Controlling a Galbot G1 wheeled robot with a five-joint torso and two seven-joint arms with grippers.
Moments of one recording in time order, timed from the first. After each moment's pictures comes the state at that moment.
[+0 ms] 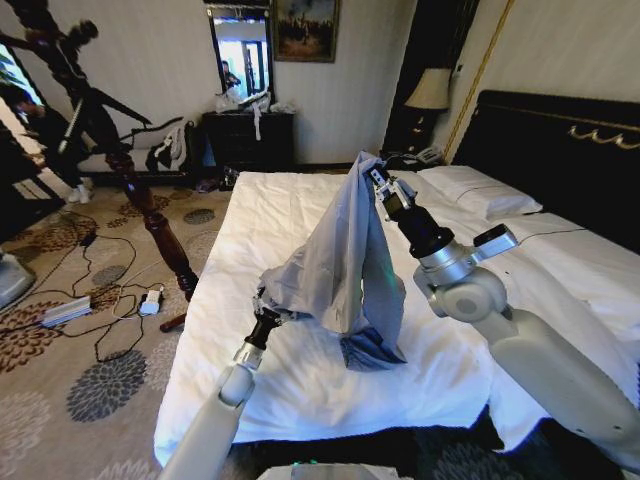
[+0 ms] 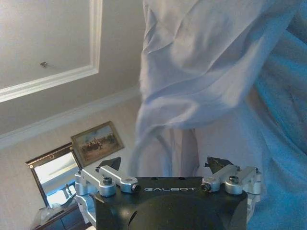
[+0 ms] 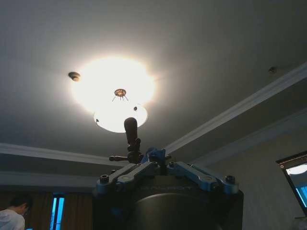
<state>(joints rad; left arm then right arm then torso) 1.23 -1.26 -0.29 -1.62 0.34 -0.53 -0.11 -0.67 0.65 0.14 2.16 1.35 0.26 -0.20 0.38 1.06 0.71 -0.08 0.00</state>
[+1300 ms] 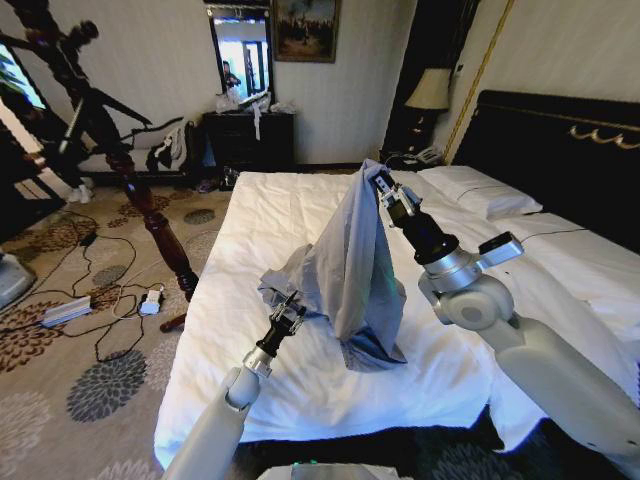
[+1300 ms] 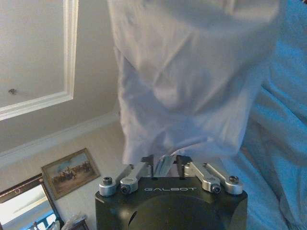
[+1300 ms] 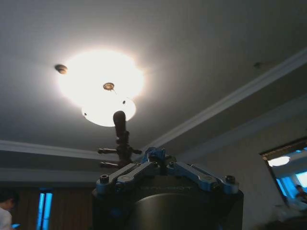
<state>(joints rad) 1.19 -1.31 -0.23 -1.60 0.43 -0.61 -0.05 -0.78 0.63 0.20 2.17 1.33 0.27 -0.18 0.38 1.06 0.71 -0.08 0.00</state>
